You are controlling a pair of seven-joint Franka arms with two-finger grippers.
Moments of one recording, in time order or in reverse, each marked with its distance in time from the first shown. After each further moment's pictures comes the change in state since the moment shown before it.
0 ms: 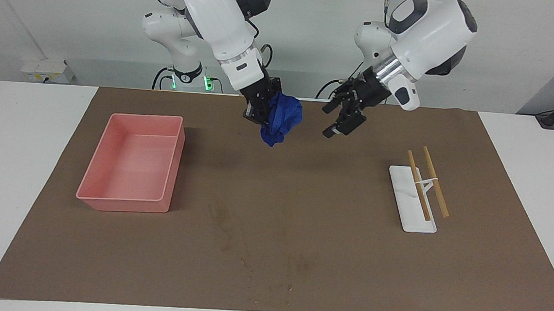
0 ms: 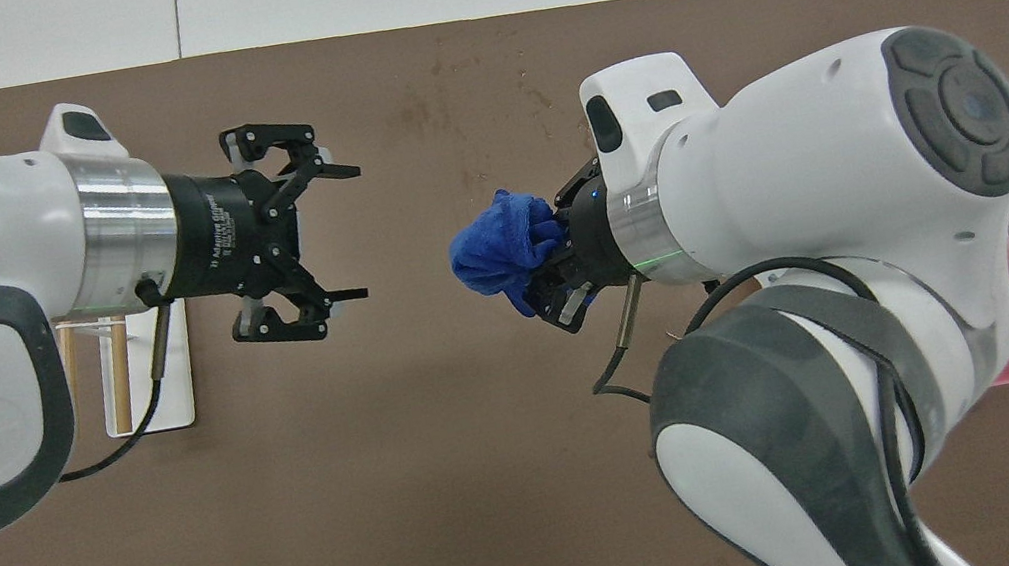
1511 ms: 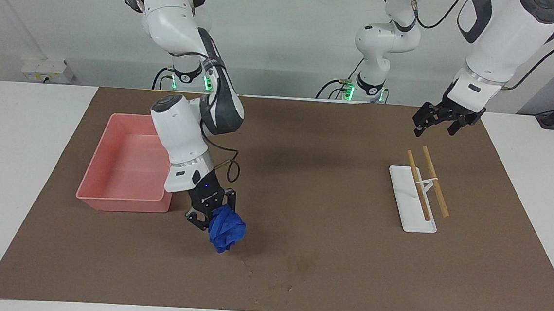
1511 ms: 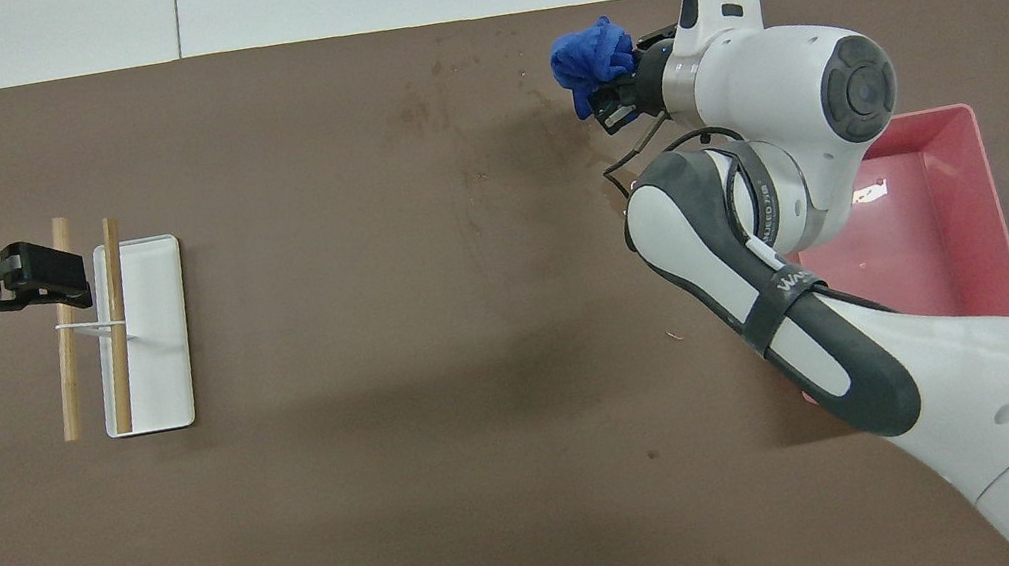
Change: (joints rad) left arm 0.245 0.016 -0.038 0.134 0.567 -0.409 1.336; right arm -0.180 0.428 -0.008 0.014 -0.033 0.715 -0.041
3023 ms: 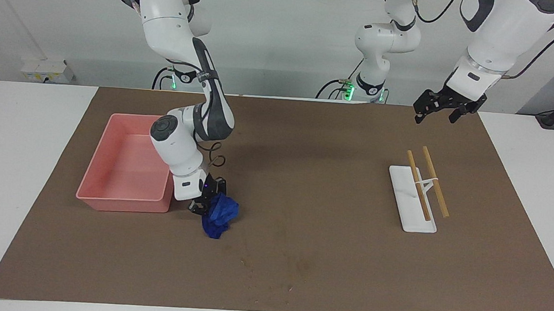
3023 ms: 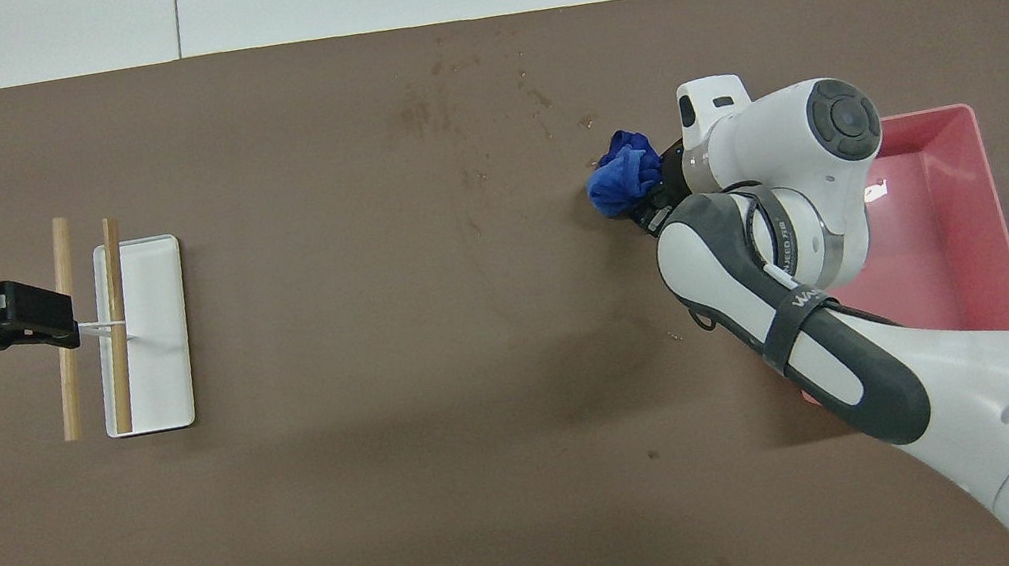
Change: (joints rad) left arm -0.056 -0.043 0.068 -0.013 0.001 -0.076 0.039; right arm -0.049 -0.073 0.008 -0.218 0.003 -0.257 -0.164
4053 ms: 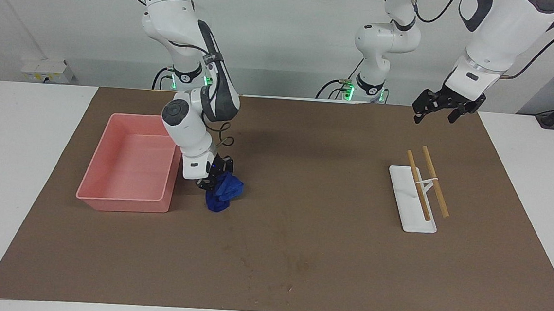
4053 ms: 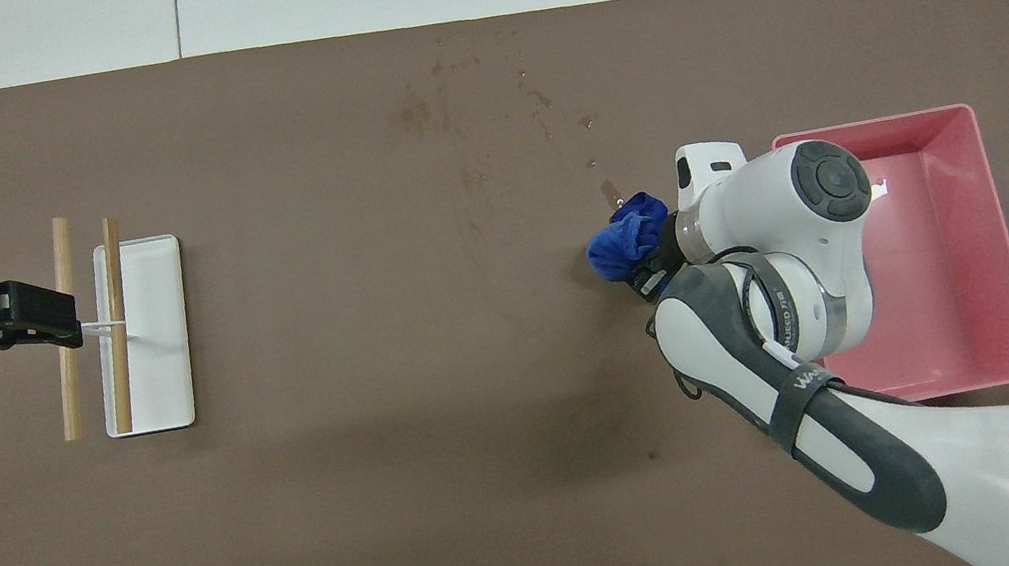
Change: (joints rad) left arm 0.003 0.000 -0.005 0.000 0.000 0.001 0.000; right arm 0.078 -0.131 -0.004 -0.184 -0.008 -0.021 0.211
